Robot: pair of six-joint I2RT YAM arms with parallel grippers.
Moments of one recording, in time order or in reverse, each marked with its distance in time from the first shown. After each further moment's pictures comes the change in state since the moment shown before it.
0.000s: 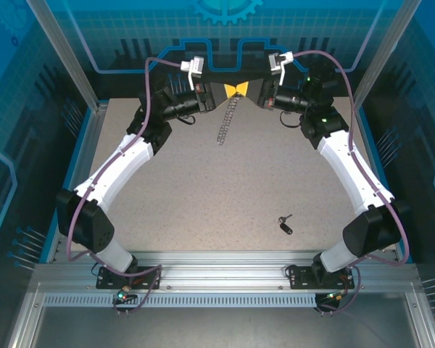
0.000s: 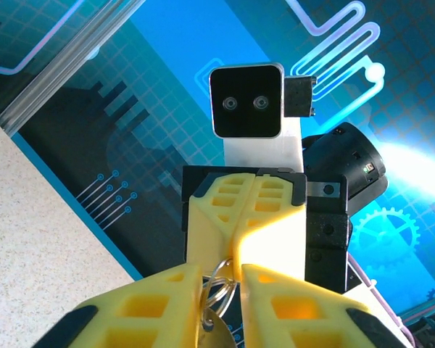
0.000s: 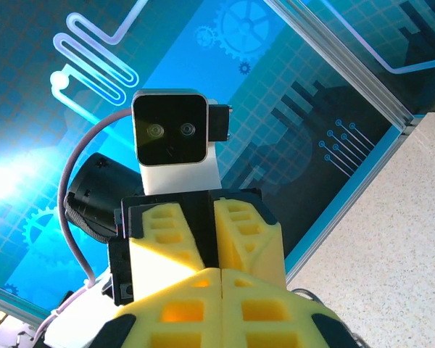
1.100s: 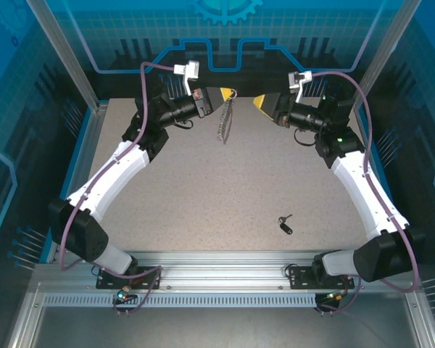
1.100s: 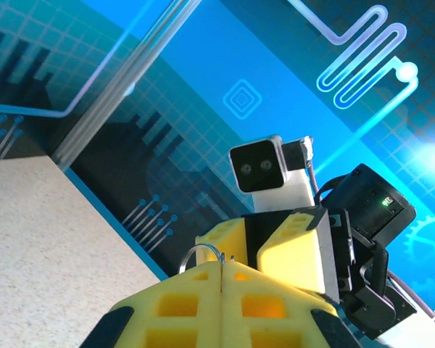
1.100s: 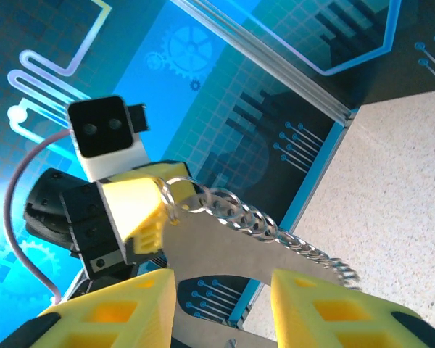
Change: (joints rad) left arm -0.016 -0.090 -0.075 -0.050 -0.153 0.194; right arm -0.074 -0.200 -0.243 -0.059 0.082 0.009
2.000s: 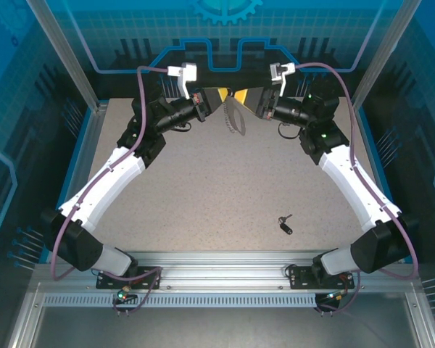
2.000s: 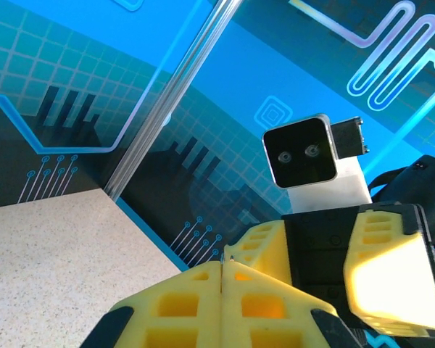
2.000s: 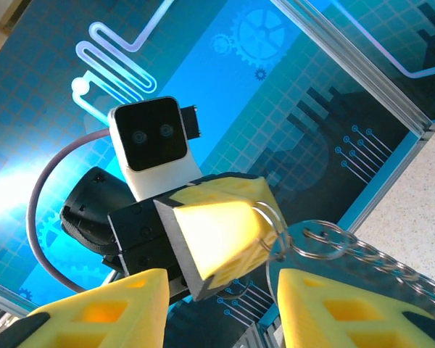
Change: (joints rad) left arm -0.031 -0.060 -0.017 -0.076 -0.145 0.153; right arm 0.126 0.079 0.081 0.194 -0.002 0.069
